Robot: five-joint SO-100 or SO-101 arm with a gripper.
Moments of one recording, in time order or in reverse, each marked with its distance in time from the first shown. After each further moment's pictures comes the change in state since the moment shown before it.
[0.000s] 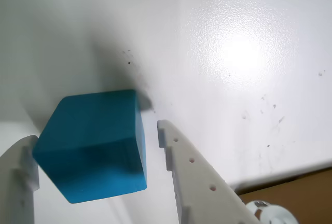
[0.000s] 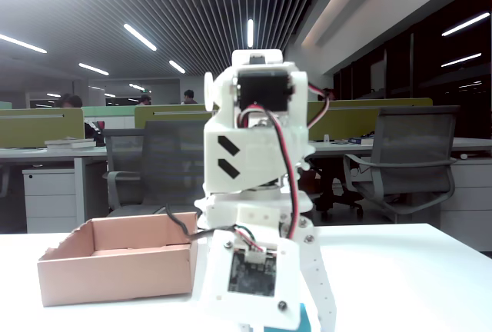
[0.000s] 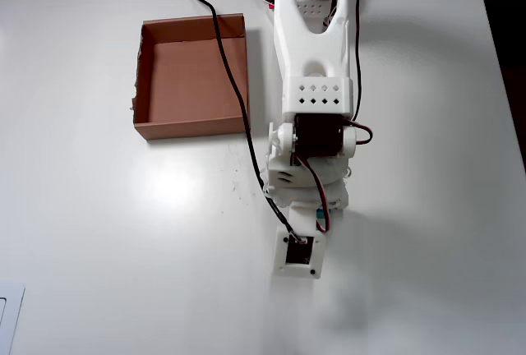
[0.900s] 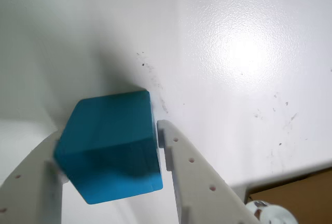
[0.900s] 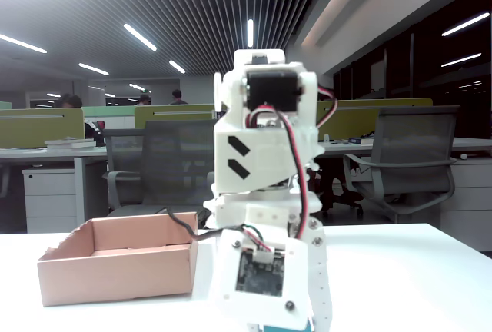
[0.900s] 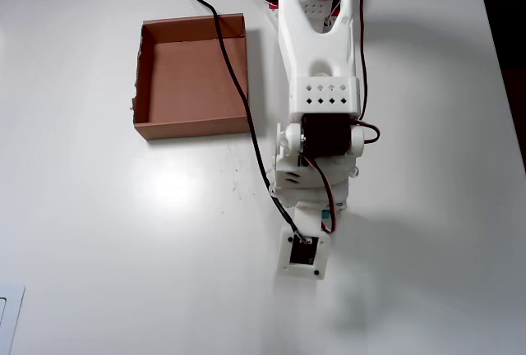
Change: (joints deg) arm -1.2 0.2 0.5 -0.7 3.2
